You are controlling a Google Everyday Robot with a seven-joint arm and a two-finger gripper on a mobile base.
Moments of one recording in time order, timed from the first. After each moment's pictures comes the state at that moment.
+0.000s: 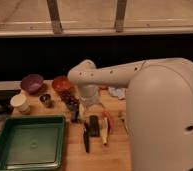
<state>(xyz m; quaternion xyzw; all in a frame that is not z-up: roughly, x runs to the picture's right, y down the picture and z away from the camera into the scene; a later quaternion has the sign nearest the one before) -0.012 0.121 0.757 -0.32 0.27 0.45 0.79</state>
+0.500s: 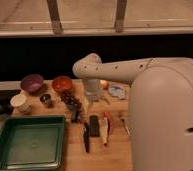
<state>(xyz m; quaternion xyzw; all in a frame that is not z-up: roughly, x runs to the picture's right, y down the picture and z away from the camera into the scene) 0.017 0.107 0.772 -0.31 0.29 0.47 0.78</state>
